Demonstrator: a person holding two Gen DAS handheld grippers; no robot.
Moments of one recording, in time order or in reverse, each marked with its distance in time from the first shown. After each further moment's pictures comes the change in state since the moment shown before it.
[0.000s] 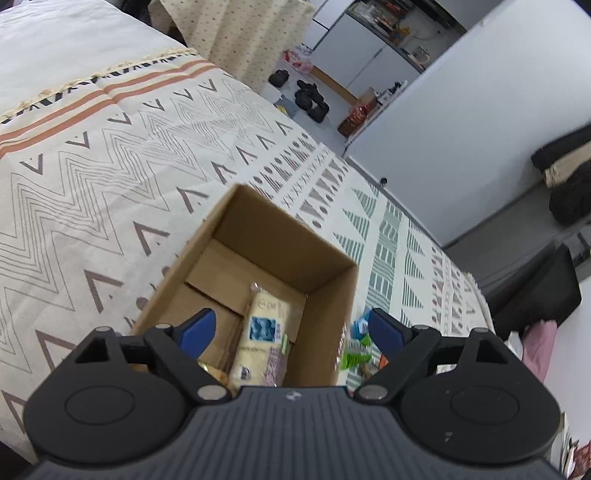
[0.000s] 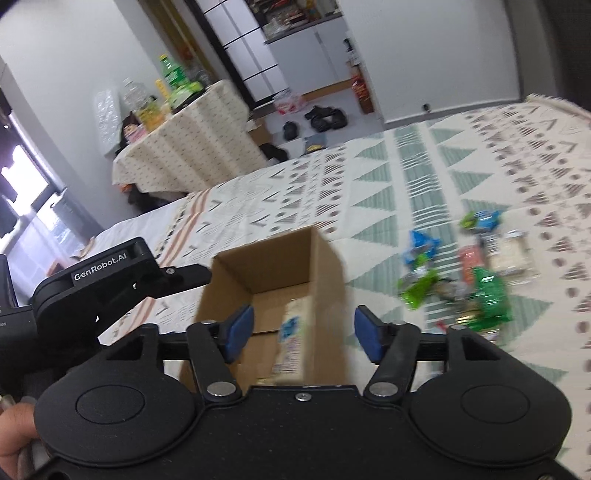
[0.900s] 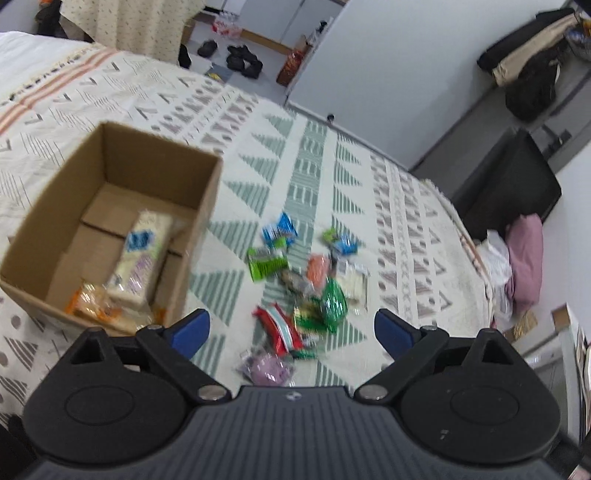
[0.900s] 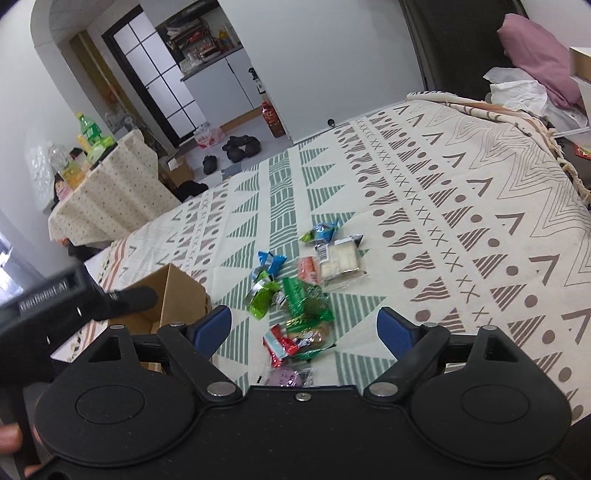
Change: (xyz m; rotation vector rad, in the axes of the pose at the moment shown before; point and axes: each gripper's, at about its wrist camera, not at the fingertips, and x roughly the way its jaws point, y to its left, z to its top) left arm 0.011 -0.110 -0.094 0.245 0.130 -0.038; right arm -0.065 -0.129 -0.008 0.164 -0.070 -0.142
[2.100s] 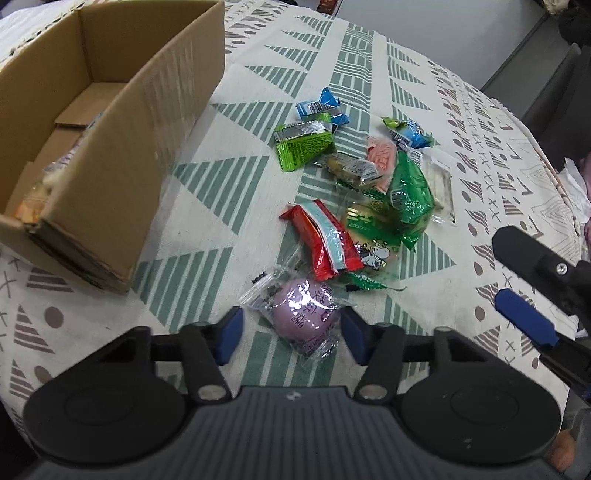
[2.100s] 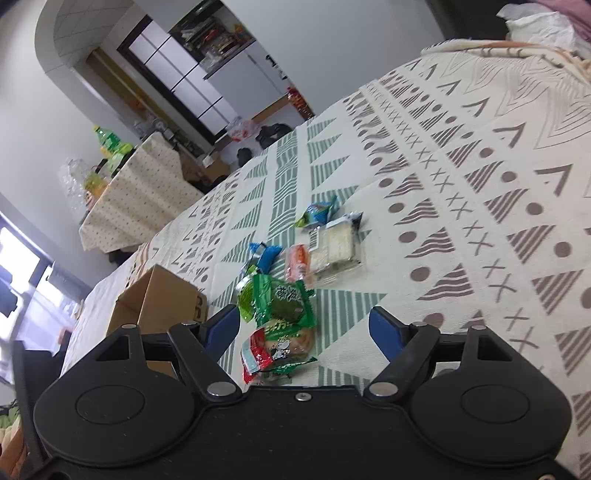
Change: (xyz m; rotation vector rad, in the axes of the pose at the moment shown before) left arm 0.114 0.002 -0.057 0.017 0.158 0.207; right arm 0.075 -0.071 -0.007 0.065 0.070 0.208
